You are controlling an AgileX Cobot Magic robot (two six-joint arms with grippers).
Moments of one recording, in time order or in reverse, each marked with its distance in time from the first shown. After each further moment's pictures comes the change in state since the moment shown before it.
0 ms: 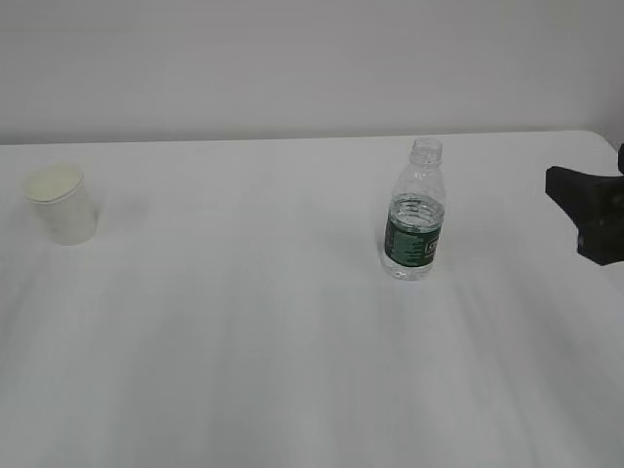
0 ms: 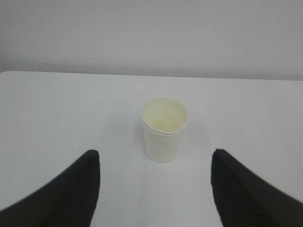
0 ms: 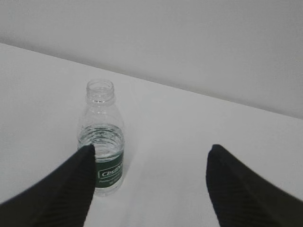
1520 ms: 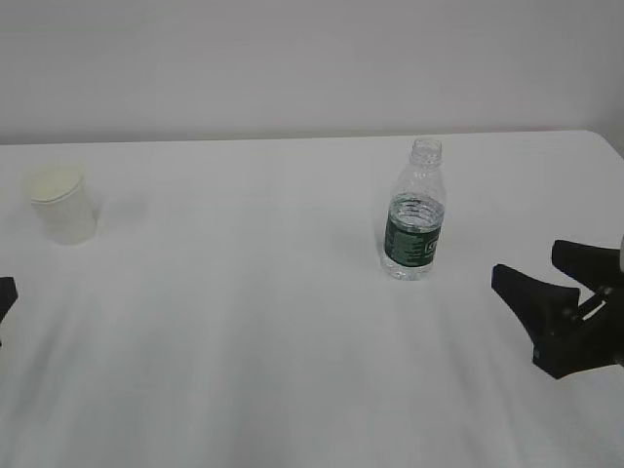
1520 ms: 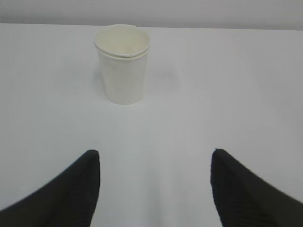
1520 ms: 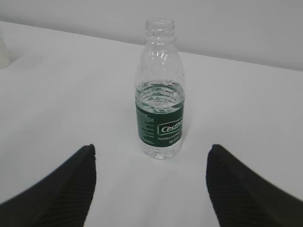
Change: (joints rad) left arm -0.184 0.407 0.302 -0.036 -0.678 -0.055; right arm 0.002 0.303 0.247 -0.125 -0.575 0.118
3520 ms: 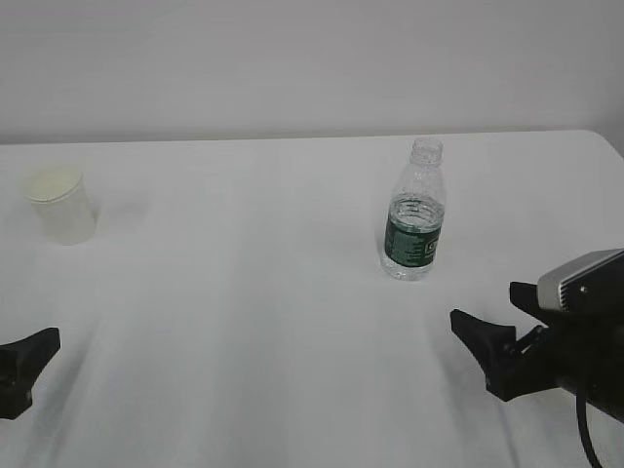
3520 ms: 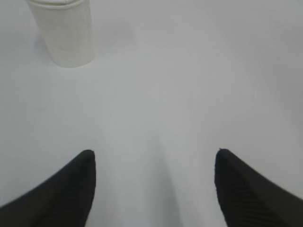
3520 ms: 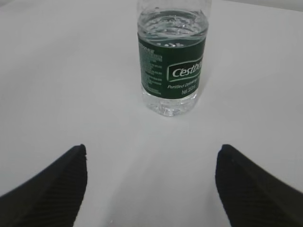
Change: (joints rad) left arm 0.000 0.250 0.055 0.174 -0.213 -0.012; right arm 0.000 0.460 -0.057 0.014 -0.257 -0.101
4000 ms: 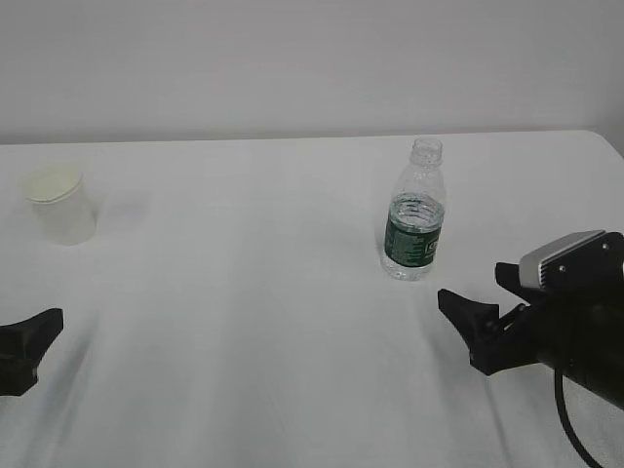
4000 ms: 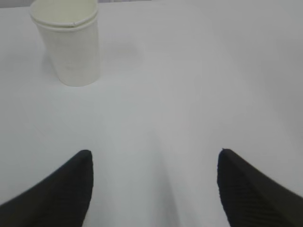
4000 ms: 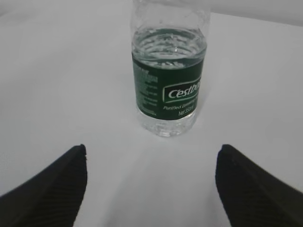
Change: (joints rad) left arm 0.000 0.002 -0.042 -0.018 0.000 0.000; right arm 0.000 0.057 -0.088 -0.007 -0.003 -0.002
